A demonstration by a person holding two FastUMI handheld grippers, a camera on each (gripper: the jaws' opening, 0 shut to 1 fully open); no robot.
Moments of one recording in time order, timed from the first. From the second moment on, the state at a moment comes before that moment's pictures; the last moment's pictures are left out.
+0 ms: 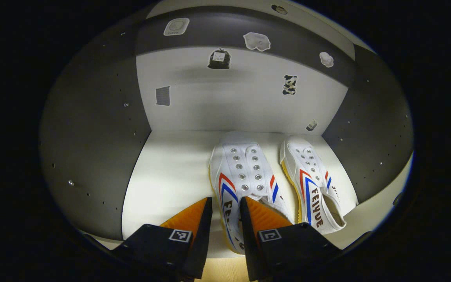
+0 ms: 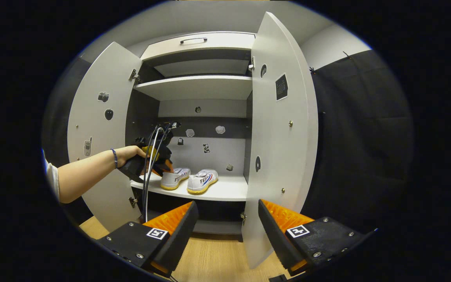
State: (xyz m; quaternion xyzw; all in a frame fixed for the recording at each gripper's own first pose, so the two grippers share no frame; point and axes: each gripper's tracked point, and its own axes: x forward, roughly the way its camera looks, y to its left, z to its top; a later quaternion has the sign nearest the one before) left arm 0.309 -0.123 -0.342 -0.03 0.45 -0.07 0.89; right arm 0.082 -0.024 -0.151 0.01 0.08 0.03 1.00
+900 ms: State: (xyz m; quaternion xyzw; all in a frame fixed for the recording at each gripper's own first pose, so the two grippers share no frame) left arm 0.238 -0.120 -0.134 -0.01 0.14 -0.05 0.99; right arm 0.054 -0.079 -0.098 0.00 0.03 0.06 1.00
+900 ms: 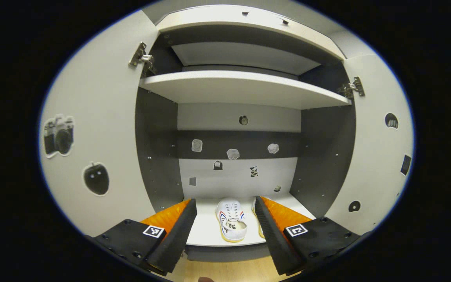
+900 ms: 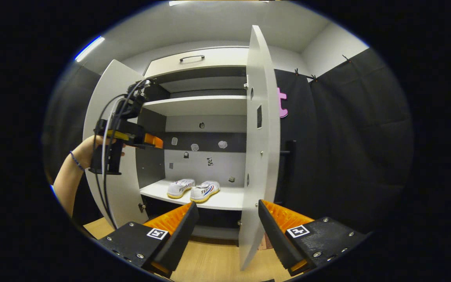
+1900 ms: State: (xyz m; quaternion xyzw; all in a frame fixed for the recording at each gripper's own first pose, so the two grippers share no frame) left arm 0.084 -0.061 -0.053 -0.03 0.02 0.02 1.00; right arm 0.094 -0.178 -0.076 0.00 0.02 0.01 1.00
